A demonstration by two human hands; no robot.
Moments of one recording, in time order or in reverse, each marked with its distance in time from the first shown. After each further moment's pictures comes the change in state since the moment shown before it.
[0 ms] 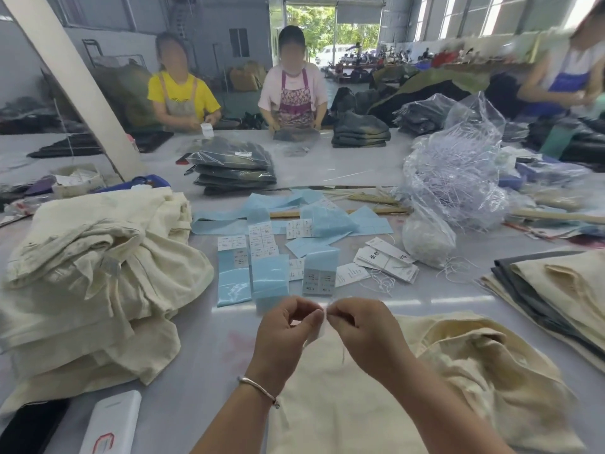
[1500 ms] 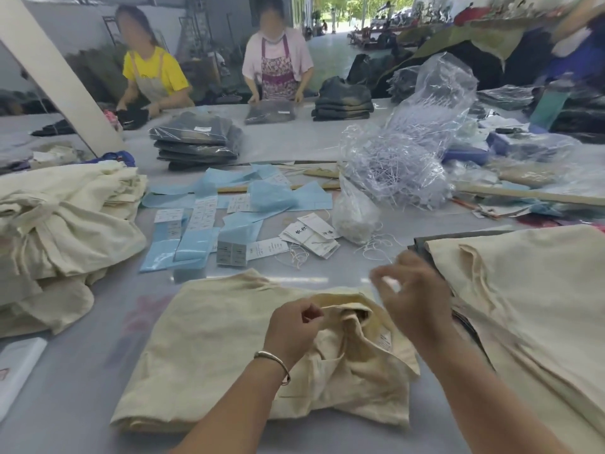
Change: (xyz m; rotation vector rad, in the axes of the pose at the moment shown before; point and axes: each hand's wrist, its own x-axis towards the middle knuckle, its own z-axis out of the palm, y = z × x) left_hand -0.016 -0.034 0.276 0.594 -0.005 -0.083; right_hand -0.028 0.245 -0.205 -0.141 0.356 -0.082
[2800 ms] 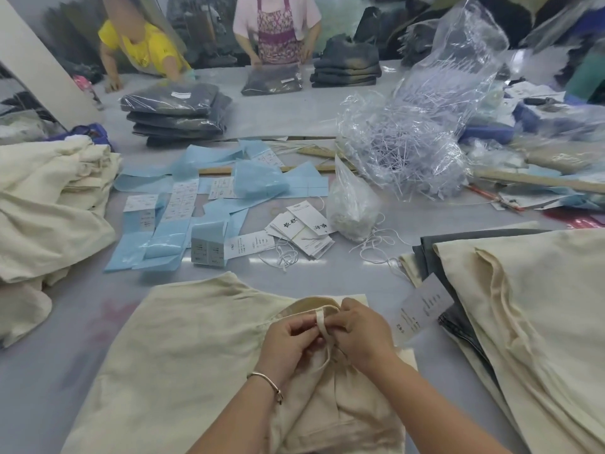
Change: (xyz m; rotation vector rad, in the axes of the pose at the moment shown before) left_hand 0.046 -0.033 0.057 -0.764 -0.152 -0.292; right_hand 0.002 0.060 0.115 0.044 -0.679 0.072
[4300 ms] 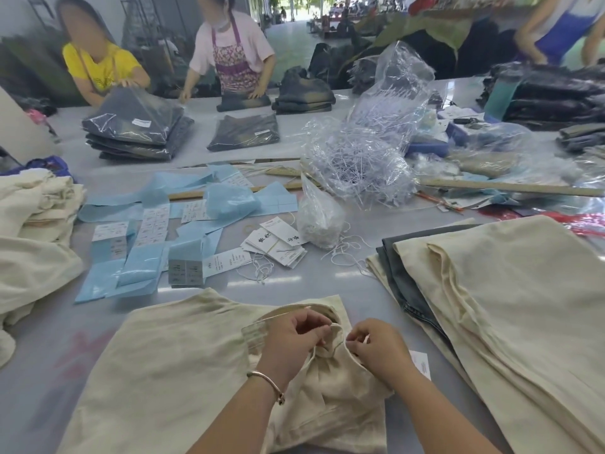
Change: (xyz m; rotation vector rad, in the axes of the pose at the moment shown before) left_hand -0.032 0.044 0.033 0.199 -0.098 0.159; right_hand -0.055 0.036 -0.015 0.158 0.099 0.397
